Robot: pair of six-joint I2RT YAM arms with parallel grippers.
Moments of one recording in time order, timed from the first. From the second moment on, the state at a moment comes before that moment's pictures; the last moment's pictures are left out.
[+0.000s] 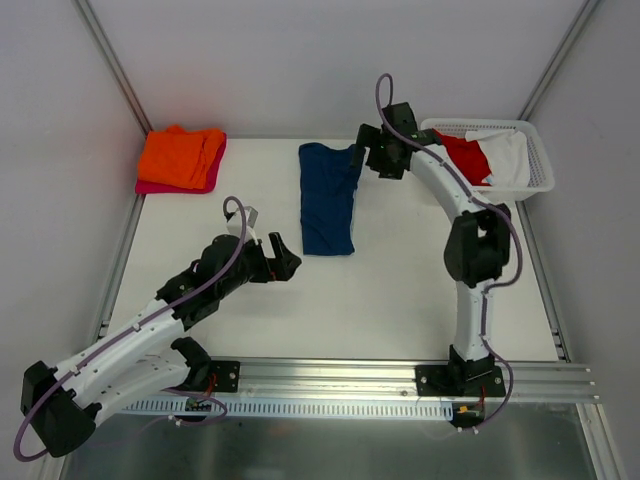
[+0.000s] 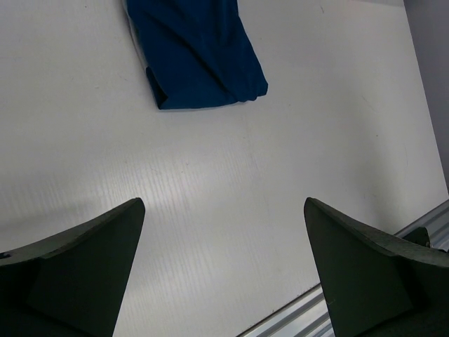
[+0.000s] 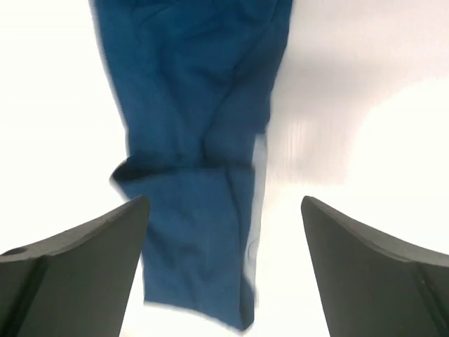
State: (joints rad) left arm -0.71 0.81 0.61 -0.27 -0.11 -0.65; right arm 0.36 2.23 2.09 -0.73 -0.07 0.52
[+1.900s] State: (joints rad) left arm -0.55 1.50 0.72 0.18 -0.01 -0.70; right arm 0.49 1.81 1.20 -0.41 -0.03 0.68
